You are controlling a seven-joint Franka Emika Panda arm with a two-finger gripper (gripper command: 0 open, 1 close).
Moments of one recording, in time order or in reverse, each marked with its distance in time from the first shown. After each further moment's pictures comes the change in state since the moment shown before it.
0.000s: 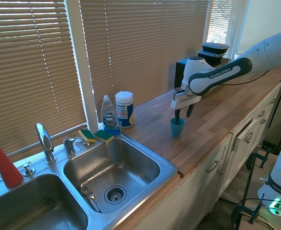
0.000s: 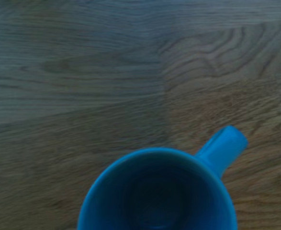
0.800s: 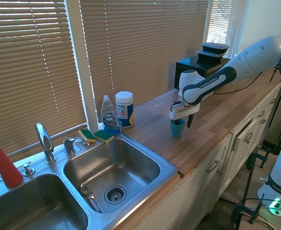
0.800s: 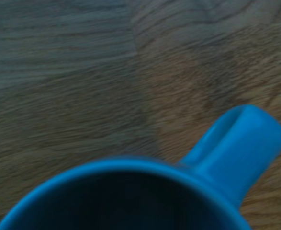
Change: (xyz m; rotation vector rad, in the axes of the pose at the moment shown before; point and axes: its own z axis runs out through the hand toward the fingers) arm 0.006 0.000 0.062 -0.086 -0.059 0.040
